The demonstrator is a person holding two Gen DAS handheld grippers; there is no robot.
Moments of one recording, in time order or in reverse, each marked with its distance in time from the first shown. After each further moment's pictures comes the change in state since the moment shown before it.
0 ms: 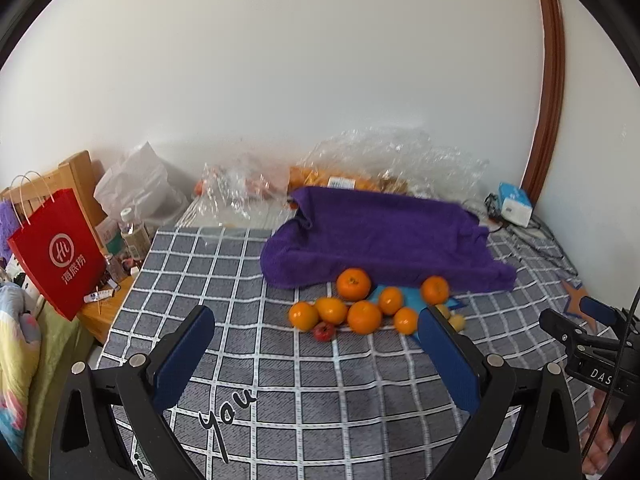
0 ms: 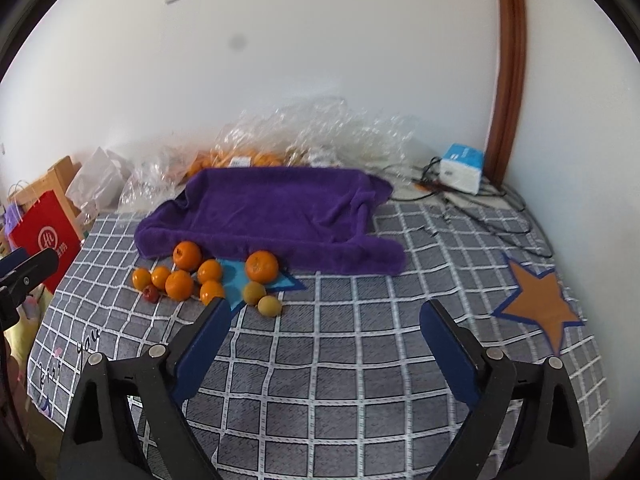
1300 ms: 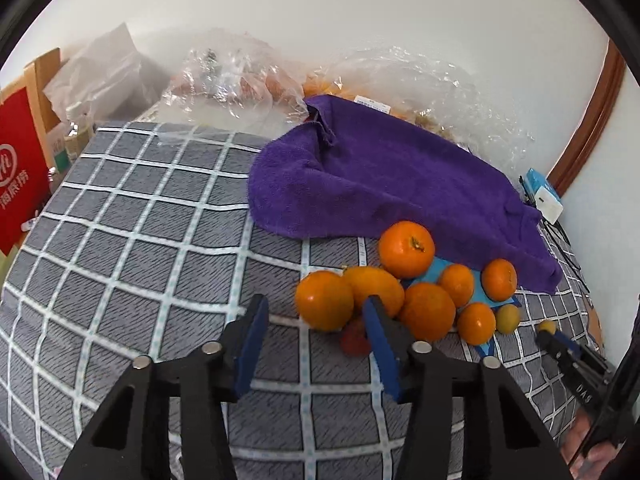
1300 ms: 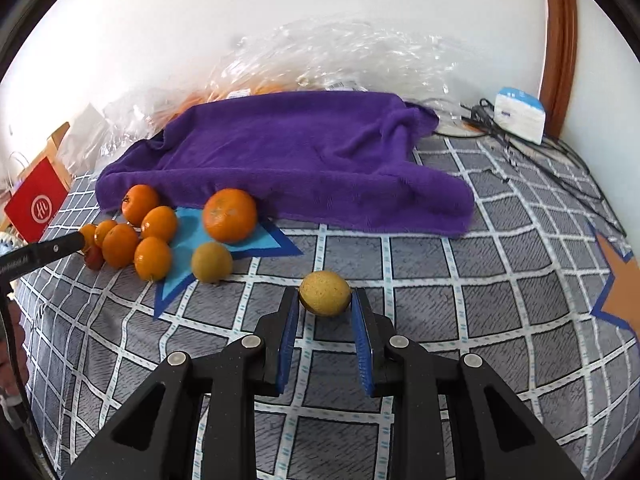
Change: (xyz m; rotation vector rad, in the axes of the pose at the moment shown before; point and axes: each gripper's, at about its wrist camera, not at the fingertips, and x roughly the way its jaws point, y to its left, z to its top) left arm 0.144 0.036 -0.022 -0.173 0.214 -0.121; right arm 0.117 -0.017 -0.024 -0.013 0.114 0.080
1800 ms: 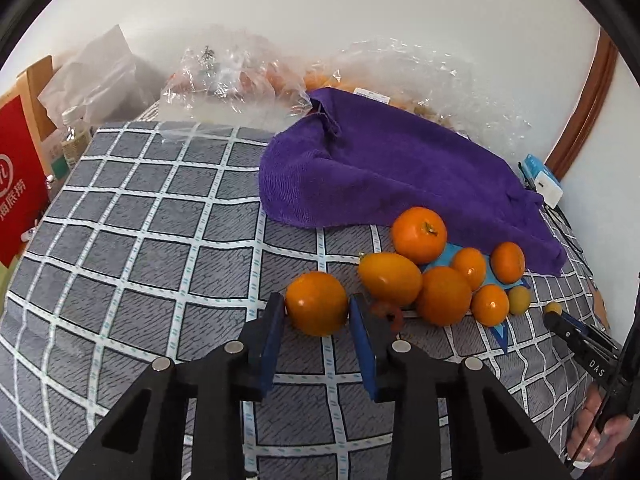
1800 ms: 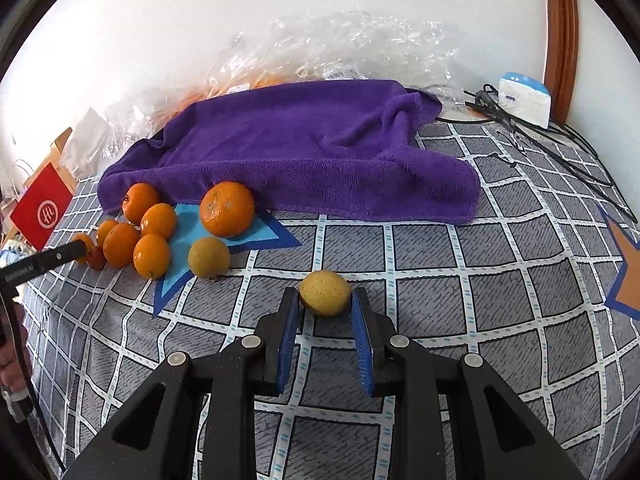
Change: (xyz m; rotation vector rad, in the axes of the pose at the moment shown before) left arm 0.001 0.012 -0.005 0.038 0.011 -0.006; right arm 0.004 -0.006 0.000 0.022 0.008 0.038
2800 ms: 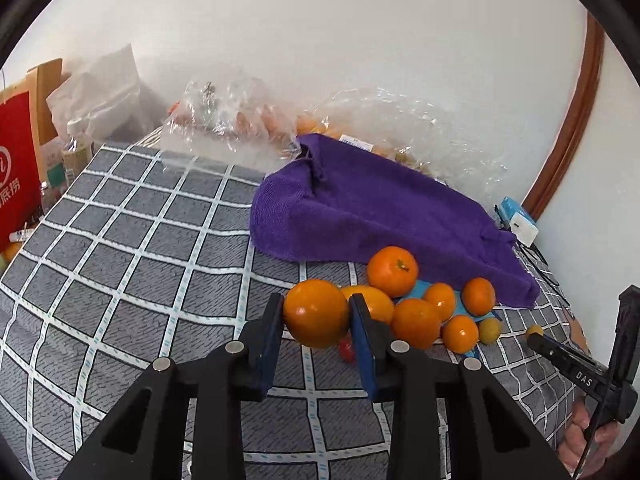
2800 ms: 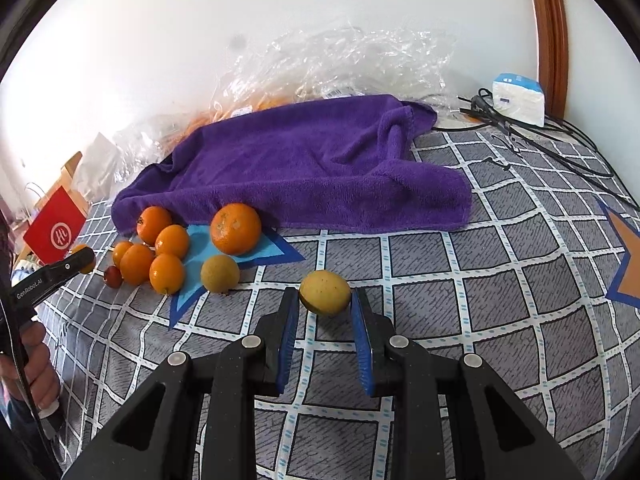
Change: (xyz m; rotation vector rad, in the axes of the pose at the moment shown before) left arm -0.021 0.001 -0.007 -0.039 -0.181 -0.083; right arm -0.012 -0.005 -0.003 0.049 -0.072 0.029
